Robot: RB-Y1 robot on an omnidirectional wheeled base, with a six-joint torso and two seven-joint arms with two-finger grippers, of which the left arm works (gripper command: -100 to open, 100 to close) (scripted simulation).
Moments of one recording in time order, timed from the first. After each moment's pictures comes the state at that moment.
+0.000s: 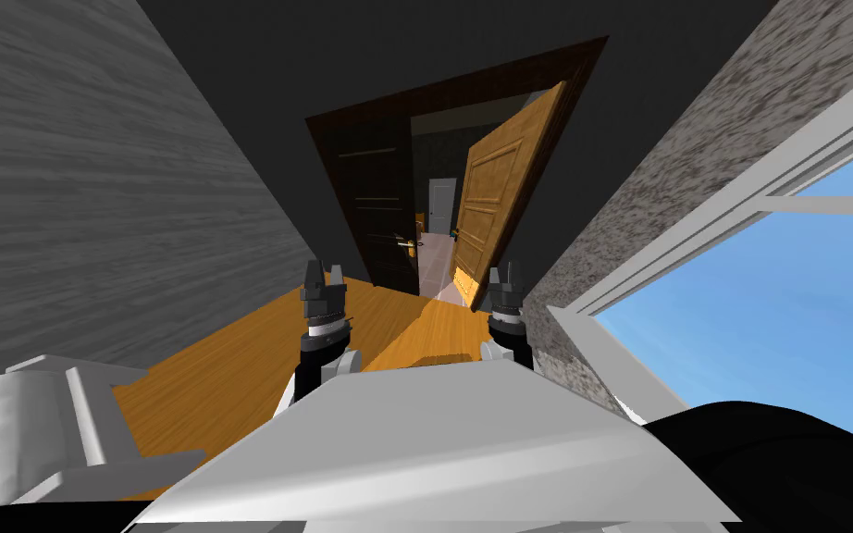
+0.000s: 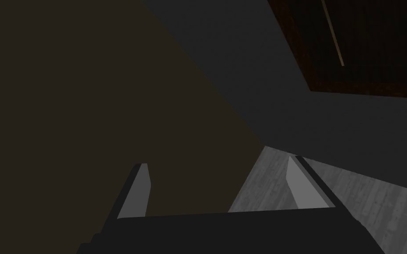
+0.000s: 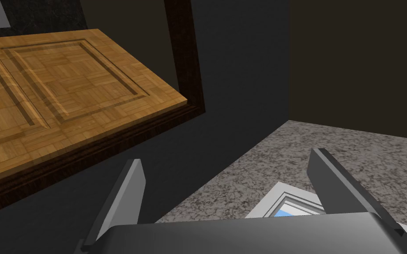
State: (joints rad) arm 0.49 -0.02 -0.06 -2.30 -0.07 -0.62 -0.17
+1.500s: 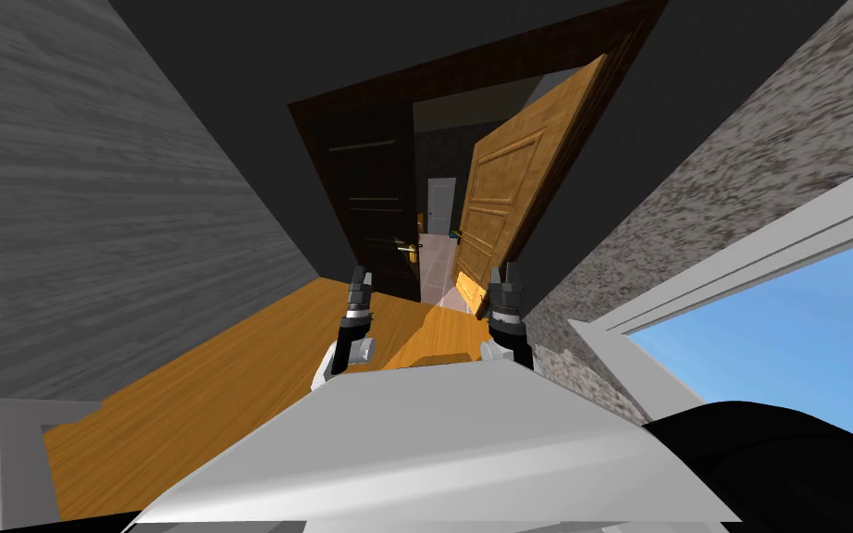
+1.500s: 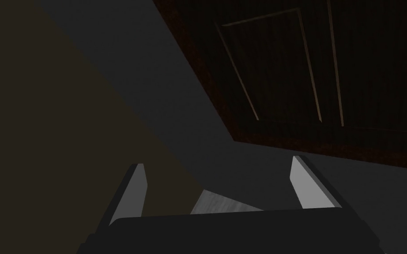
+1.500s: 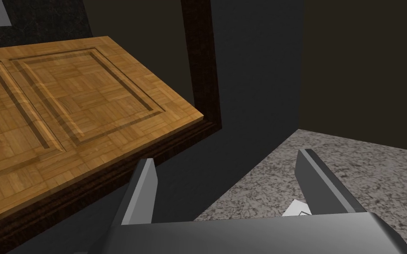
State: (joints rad) arm 0.28 0.05 -0.07 -1.94 -0.06 -0.59 -0.12
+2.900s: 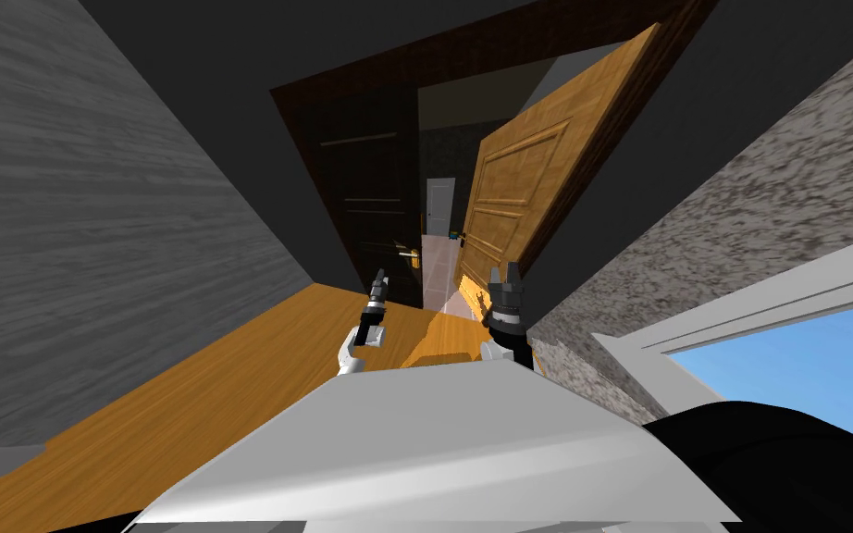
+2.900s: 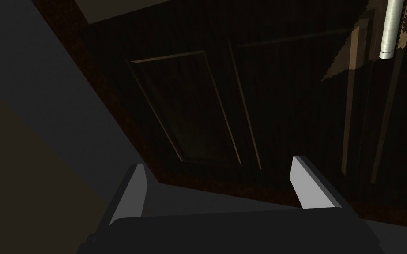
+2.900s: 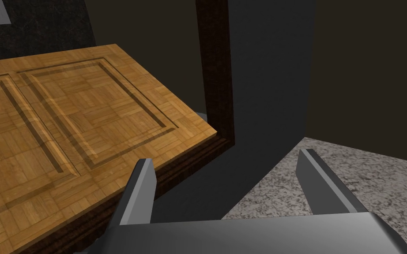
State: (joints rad) arm 0.03 0.07 -0.08 -1.54 -0.04 -0.53 -0.06
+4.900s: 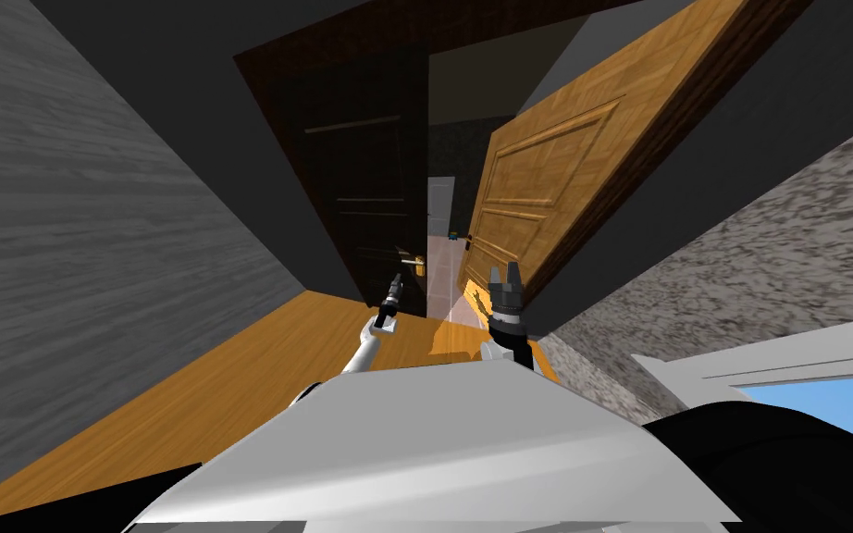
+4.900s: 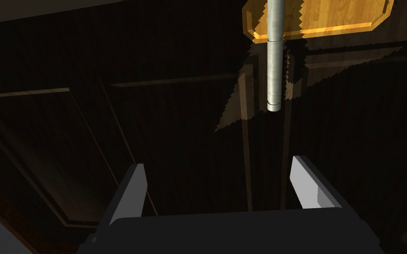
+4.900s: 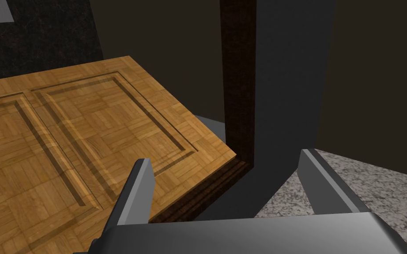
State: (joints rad) arm -0.27 0.04 -0.10 -1.03 -0.02 -0.49 0.01
